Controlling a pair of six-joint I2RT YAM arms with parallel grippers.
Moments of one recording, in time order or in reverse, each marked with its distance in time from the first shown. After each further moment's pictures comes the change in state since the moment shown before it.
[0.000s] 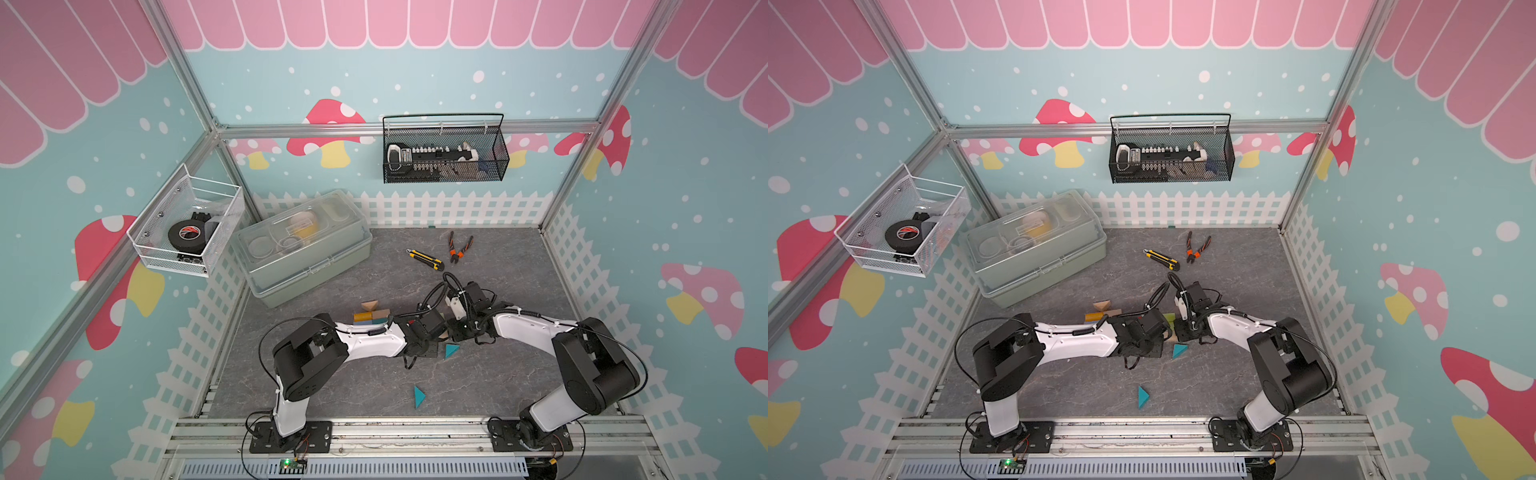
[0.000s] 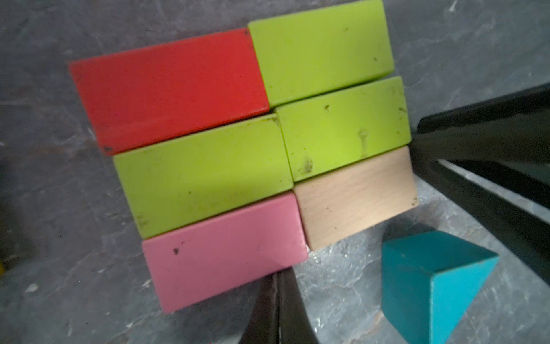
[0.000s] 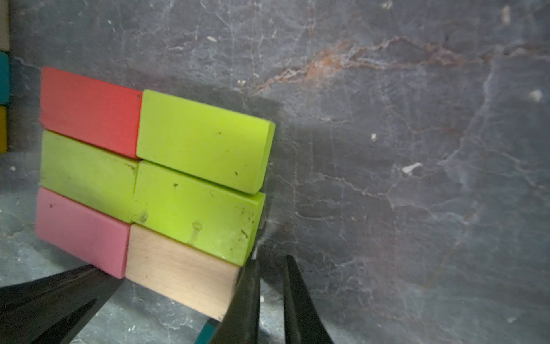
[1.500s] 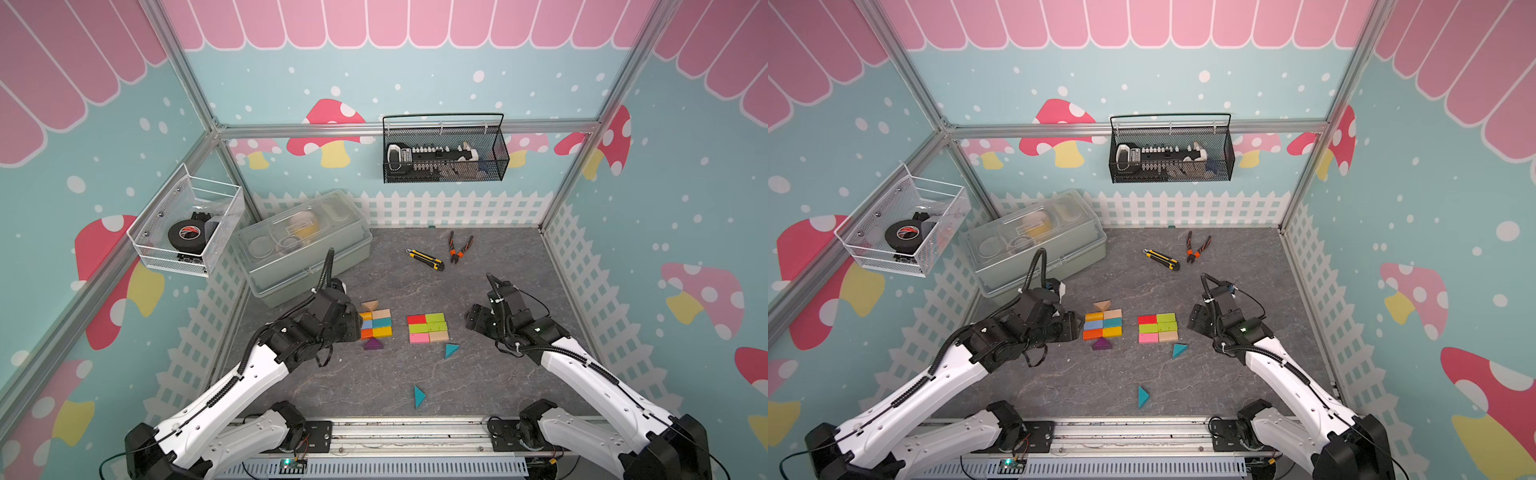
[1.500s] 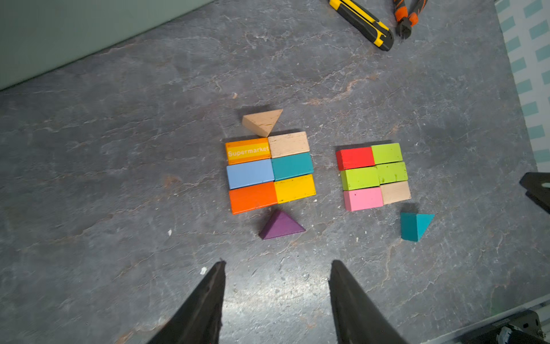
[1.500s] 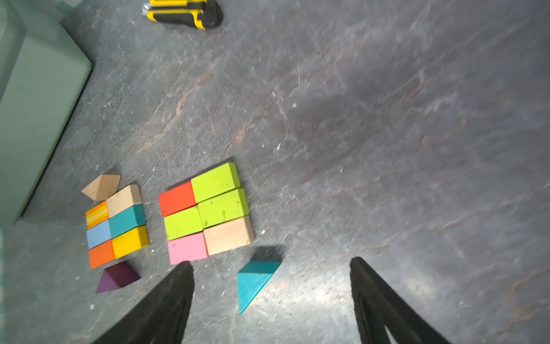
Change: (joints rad) left arm 0.380 -0.974 -0.283 -0.428 -0.015 0.239; right arm 0.035 -0.521 -0.028 -0.288 0.196 0.669
